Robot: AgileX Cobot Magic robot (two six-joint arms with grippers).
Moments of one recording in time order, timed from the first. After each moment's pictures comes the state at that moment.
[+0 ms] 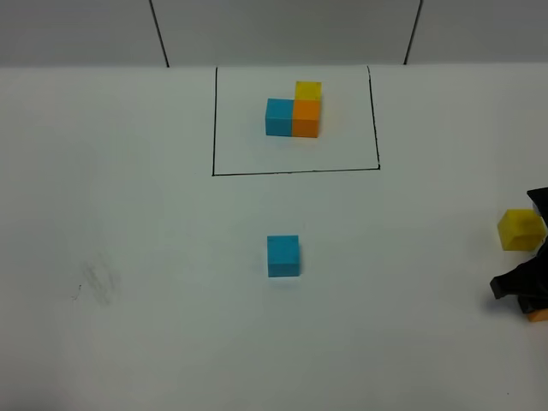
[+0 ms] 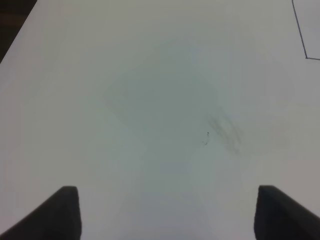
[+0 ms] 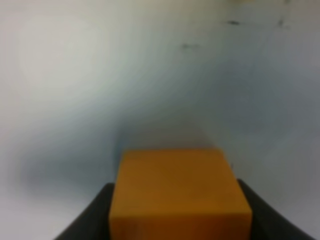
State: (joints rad) left arm 0.03 -0.01 -0.51 0.08 1.08 -0.14; right arm 0.04 1.69 -0.68 -0.11 0.54 0.01
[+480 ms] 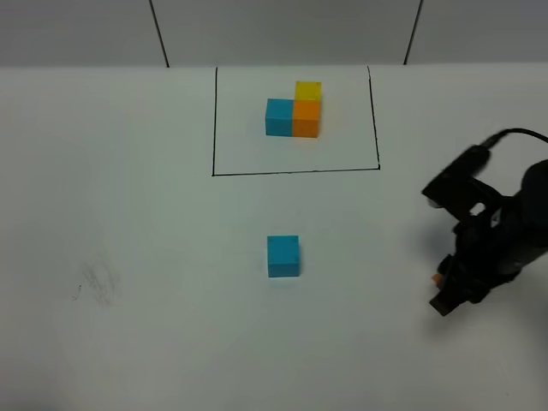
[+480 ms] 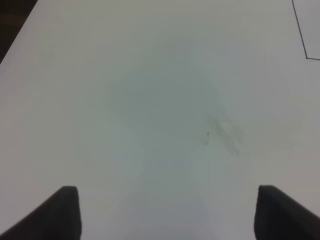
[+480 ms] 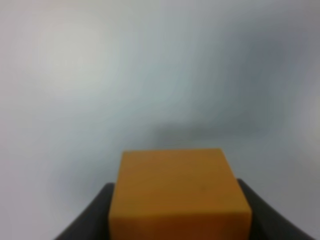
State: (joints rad) left arm 0.03 -0.01 -0.51 0.08 1.08 -0.14; right arm 0.37 1.59 -0.77 0.07 0.58 -0.48
